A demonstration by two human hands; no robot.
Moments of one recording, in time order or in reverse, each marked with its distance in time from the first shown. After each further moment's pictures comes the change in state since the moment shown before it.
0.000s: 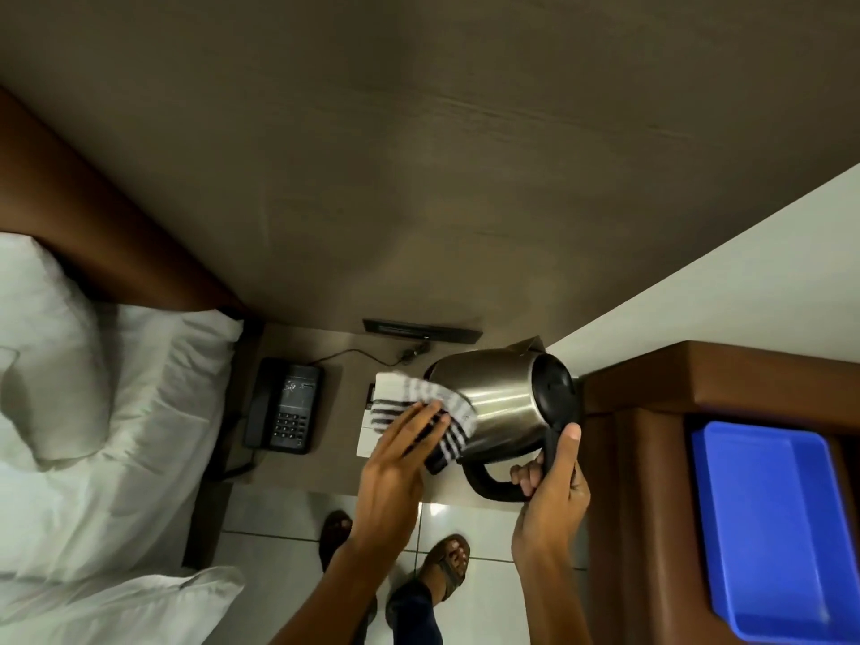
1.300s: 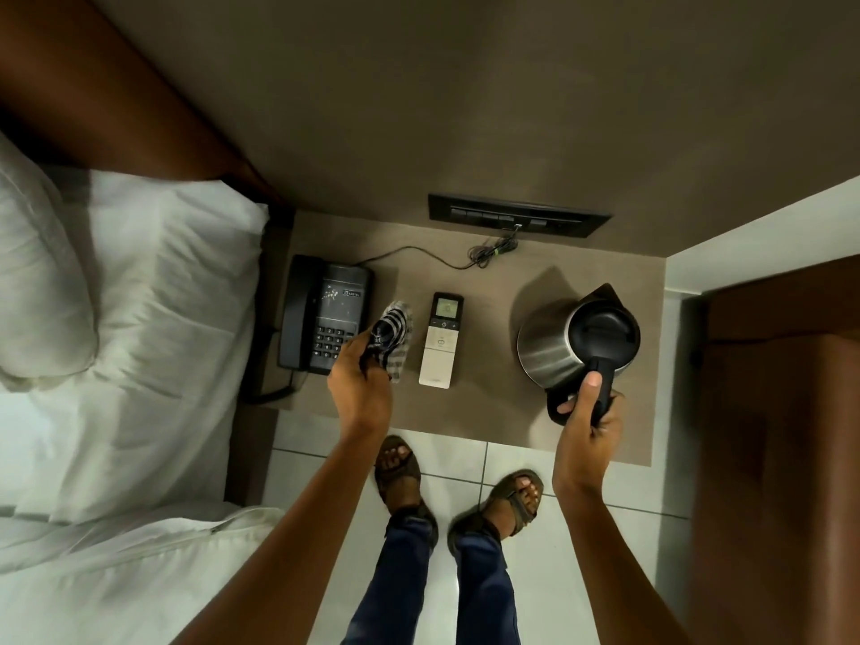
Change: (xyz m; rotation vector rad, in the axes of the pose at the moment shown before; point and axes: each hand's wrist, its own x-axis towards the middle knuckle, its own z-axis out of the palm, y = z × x) left_hand 0.000 -0.236 0.037 -0.232 0.371 -0.854; right_hand 0.085 0.252 0.035 -0.221 -0.006 -0.156
